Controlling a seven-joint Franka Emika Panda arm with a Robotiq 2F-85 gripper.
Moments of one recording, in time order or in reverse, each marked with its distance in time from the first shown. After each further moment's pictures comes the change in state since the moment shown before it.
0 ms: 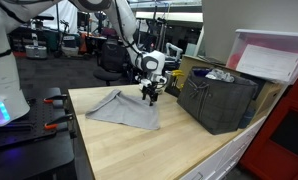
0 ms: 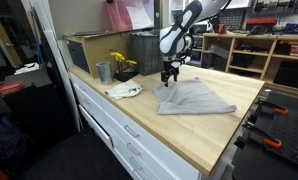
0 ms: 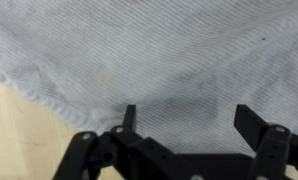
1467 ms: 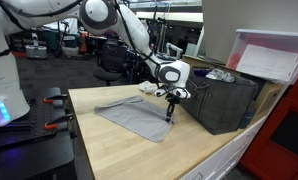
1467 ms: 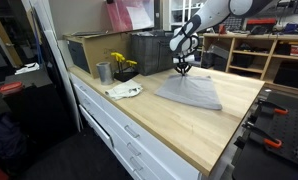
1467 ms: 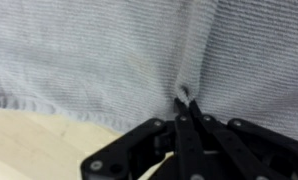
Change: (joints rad) arm -0.093 0.240 -0.223 0.381 0.164 -0.139 0.621
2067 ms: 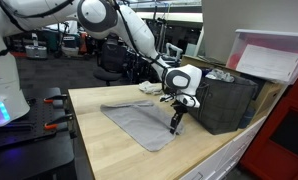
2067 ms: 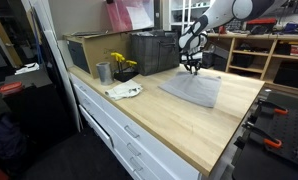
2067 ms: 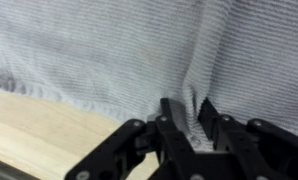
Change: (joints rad) arm -0.107 0.028 -0.027 0.061 0.006 -0.084 0.085
